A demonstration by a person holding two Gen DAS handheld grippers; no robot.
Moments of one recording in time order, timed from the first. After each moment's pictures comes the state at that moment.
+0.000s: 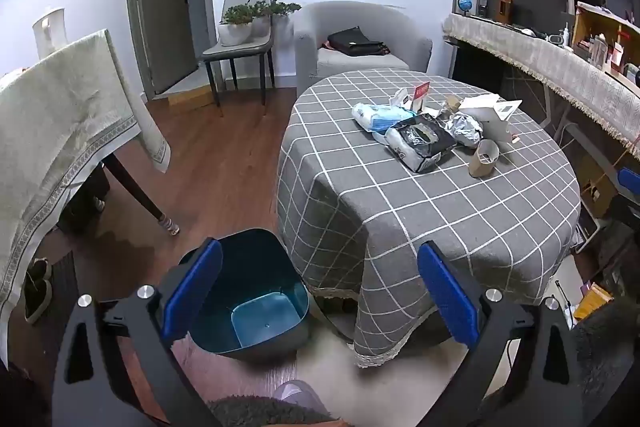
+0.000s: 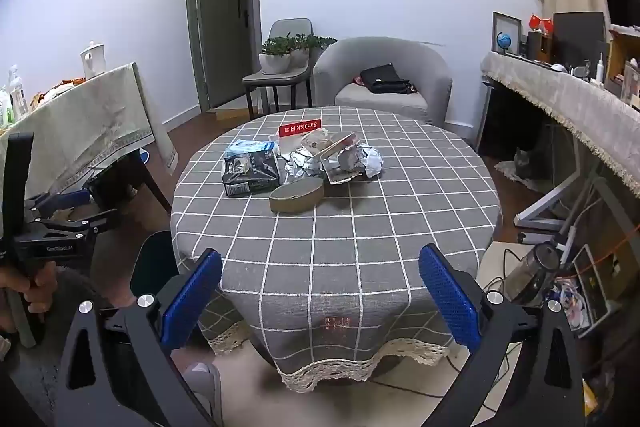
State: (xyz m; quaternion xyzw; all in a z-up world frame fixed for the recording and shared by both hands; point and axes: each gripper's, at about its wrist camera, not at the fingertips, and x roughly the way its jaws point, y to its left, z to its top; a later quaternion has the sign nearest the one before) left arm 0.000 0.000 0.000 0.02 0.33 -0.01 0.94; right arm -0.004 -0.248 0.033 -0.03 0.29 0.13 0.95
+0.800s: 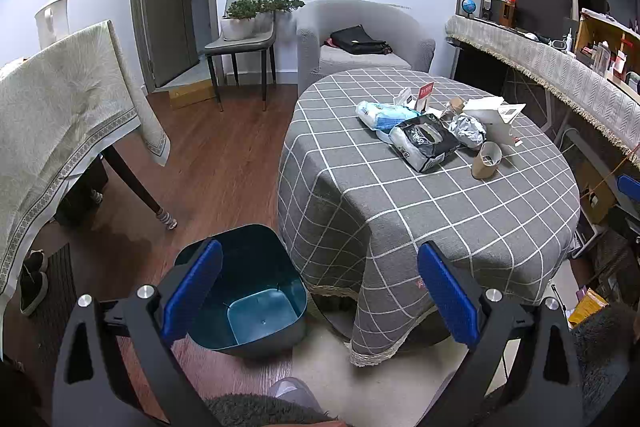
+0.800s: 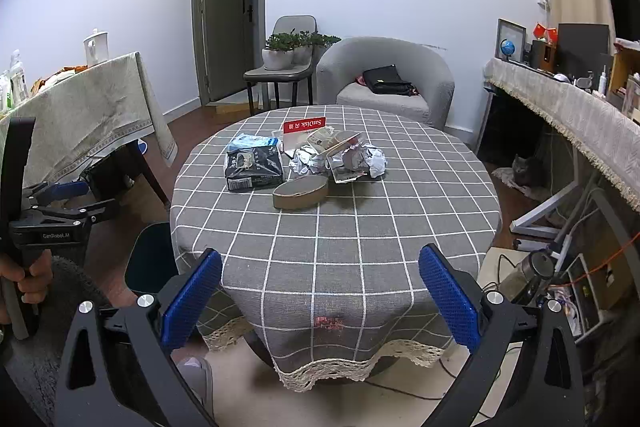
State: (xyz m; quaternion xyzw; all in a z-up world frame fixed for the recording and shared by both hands) left arm 0.004 0.010 -0.001 0.00 0.34 -0.01 0.94; right arm -0.006 -0.241 0.032 -0.05 0.29 0.13 0.95
